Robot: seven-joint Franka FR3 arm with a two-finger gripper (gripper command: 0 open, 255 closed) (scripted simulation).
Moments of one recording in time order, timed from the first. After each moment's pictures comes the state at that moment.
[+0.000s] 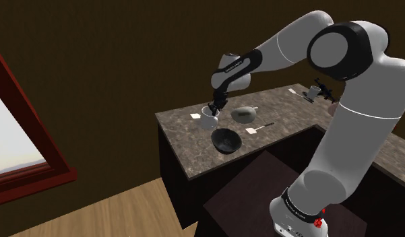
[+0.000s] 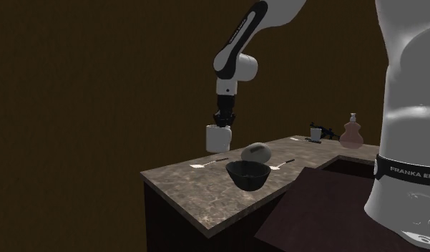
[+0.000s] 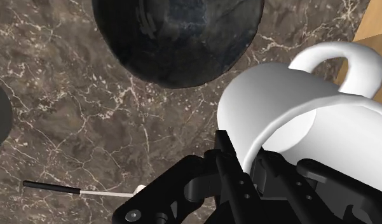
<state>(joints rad) -0.06 0.21 -0.13 -2.20 0.08 2.46 -0.16</state>
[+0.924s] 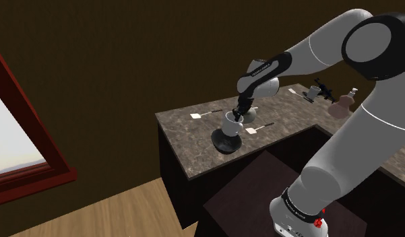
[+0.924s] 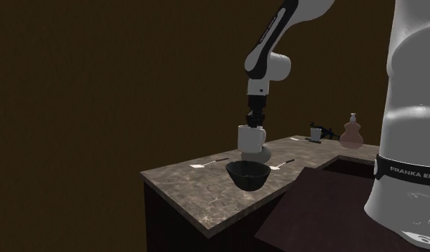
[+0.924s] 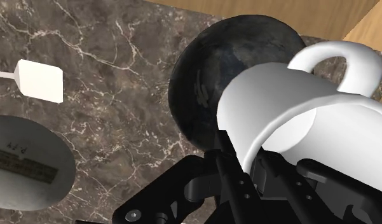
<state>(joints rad) -0.17 0.00 -0.23 -2.48 0.06 2.53 -0.36</state>
